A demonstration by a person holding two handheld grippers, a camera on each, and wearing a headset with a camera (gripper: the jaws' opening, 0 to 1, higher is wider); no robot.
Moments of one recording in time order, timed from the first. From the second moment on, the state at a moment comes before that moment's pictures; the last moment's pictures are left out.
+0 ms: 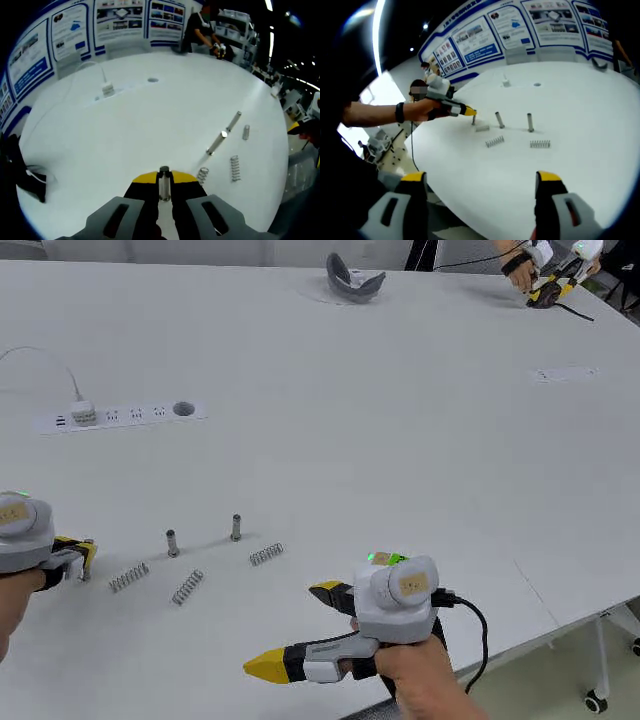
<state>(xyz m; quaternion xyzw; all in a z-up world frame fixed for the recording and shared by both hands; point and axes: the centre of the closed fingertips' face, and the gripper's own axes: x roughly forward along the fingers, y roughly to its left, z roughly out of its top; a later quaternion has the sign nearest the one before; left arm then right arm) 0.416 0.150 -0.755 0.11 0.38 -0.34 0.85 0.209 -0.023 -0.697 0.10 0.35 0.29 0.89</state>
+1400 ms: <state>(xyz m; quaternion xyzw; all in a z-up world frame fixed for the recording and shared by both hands) 0.402 0.129 -0.752 0.12 0.36 -0.36 0.85 0.204 -0.022 -0.700 0.10 0.35 0.29 0.88</state>
